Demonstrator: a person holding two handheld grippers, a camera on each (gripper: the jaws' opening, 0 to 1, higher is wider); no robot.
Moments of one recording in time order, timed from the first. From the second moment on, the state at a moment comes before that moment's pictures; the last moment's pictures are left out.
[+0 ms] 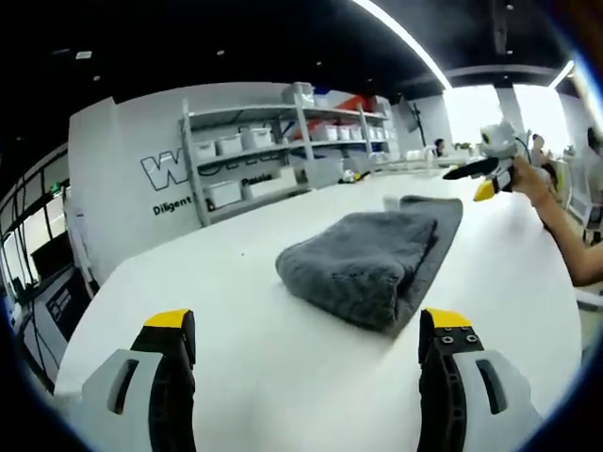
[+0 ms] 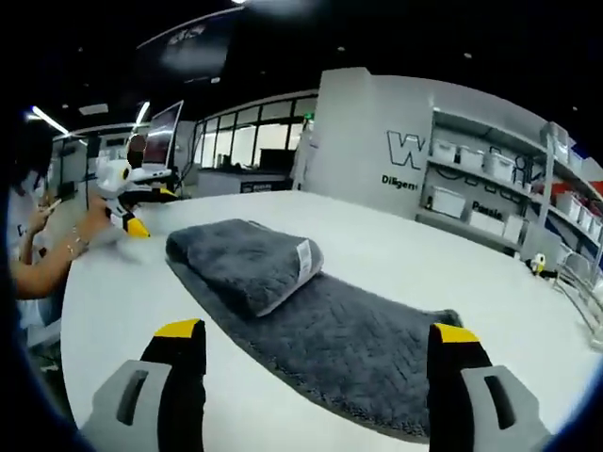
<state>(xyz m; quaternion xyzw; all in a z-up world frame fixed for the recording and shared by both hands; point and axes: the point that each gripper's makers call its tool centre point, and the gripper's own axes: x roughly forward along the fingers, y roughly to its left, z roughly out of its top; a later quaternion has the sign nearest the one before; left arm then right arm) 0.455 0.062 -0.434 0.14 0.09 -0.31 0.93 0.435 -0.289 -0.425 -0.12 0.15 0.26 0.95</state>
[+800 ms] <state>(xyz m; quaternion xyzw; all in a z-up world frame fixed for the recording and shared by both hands) 0.441 -0.082 -0.399 0.20 0.06 -0.40 0.89 0.426 -0.268 -0.435 -0.16 0.16 0.30 0.93</state>
